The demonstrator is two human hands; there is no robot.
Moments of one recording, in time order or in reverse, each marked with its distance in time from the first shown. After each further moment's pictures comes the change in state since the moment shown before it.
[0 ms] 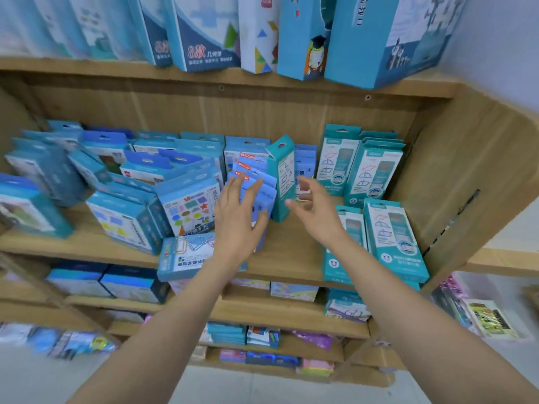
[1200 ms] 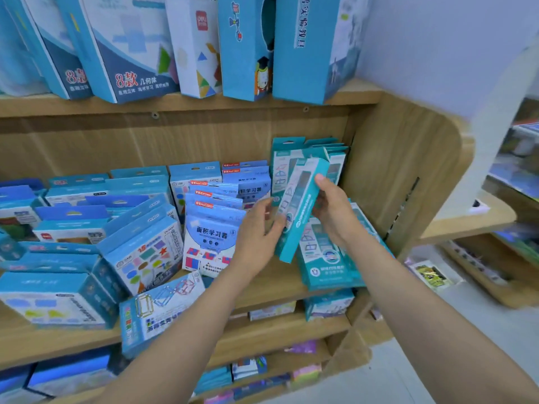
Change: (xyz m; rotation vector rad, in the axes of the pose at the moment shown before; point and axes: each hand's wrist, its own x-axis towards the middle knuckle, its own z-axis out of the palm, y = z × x) left_hand 0.036 0.045 0.030 -0.667 -0.383 0.014; right_hand -0.005 -0.012 -0.057 0.707 0.282 0.205
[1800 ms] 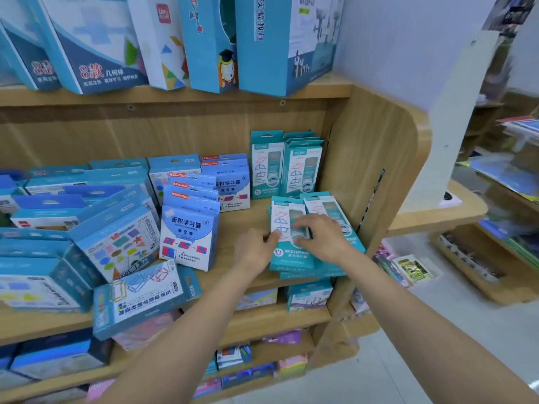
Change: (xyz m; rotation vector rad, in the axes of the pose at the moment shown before) left_hand -0.014 0.008 0.057 0.316 -0.153 -0.291; right_hand -0.038 0.020 -0.063 -1.350 -0.175 -0.005
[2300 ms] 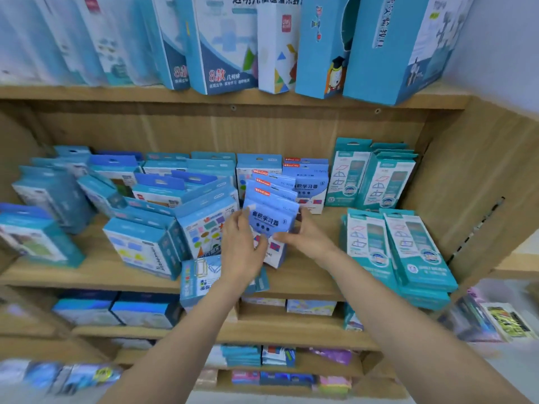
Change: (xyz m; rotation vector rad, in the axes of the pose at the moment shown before) left_hand -0.038 -0.101 -0.087 0.117 0.503 -0.038; right_hand 0.044 -0.137 0.067 0.887 -0.263 -0.019
